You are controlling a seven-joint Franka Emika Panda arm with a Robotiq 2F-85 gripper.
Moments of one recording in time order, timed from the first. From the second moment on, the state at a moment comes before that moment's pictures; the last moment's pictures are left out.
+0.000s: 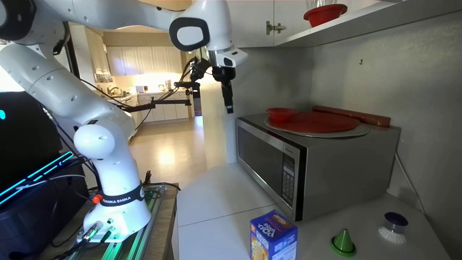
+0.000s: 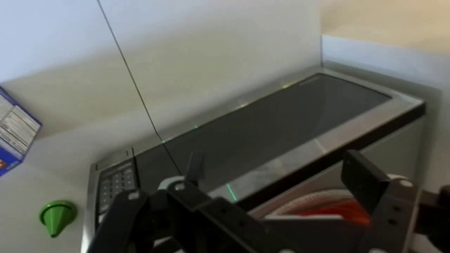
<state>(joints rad) 0.07 -0.68 -0.03 -2.50 0.35 2.00 0.06</state>
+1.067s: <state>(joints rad) 0.07 -0.52 -0.05 -1.93 0.71 2.11 0.27</state>
